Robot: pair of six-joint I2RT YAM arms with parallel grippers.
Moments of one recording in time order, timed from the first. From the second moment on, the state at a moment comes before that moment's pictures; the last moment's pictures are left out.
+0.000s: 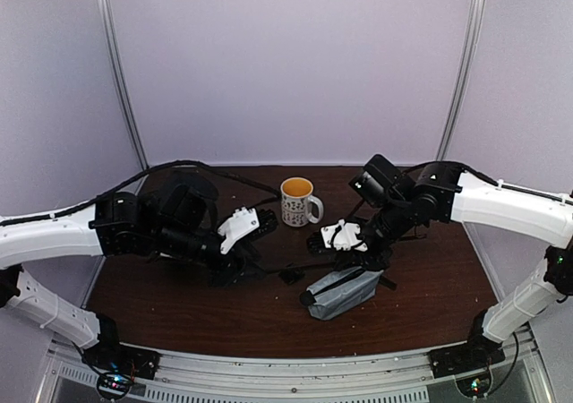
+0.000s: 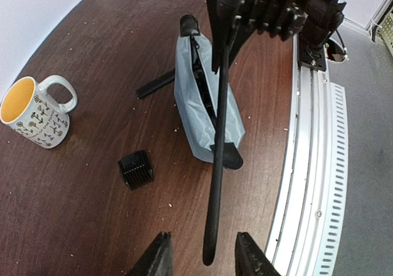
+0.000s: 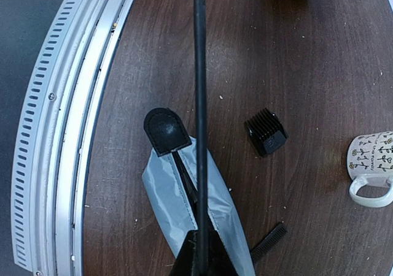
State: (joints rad) left arm -1.12 1.25 1.07 -0.54 0.14 0.11; right arm 0.93 1.45 1.27 -0.88 -0.30 -0.77
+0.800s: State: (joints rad) left arm -1.12 1.37 1.20 -0.65 0.14 0.15; right arm 0.90 1.45 1.27 -0.86 -0.30 -0.75
